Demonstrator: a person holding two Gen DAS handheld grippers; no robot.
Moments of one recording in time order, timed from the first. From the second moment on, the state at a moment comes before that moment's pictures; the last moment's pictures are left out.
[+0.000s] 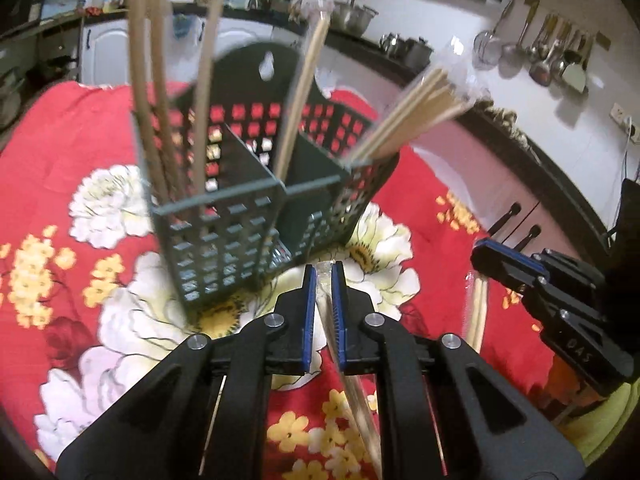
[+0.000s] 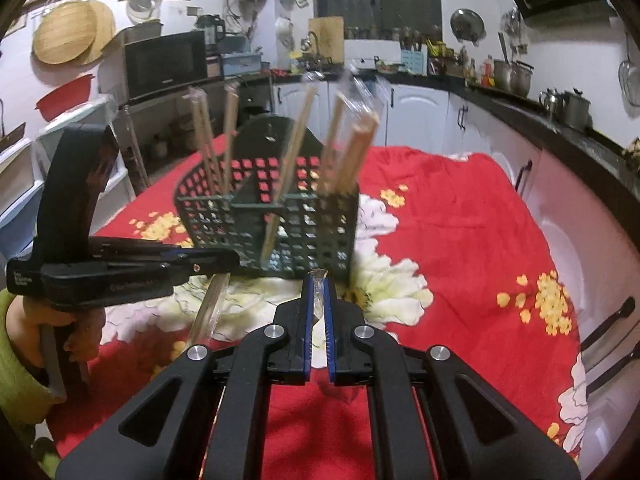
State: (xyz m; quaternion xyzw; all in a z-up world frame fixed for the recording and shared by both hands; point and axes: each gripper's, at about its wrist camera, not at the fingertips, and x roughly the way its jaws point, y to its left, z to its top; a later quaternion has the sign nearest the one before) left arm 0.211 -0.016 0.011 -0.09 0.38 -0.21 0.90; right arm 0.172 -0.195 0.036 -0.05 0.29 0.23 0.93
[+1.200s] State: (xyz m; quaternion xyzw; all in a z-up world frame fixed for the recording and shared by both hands) left arm 0.168 0.013 0.124 -0.08 0.23 -0.22 0.95; right arm 0.140 -0.152 0.123 -0.08 0.18 0.28 0.94
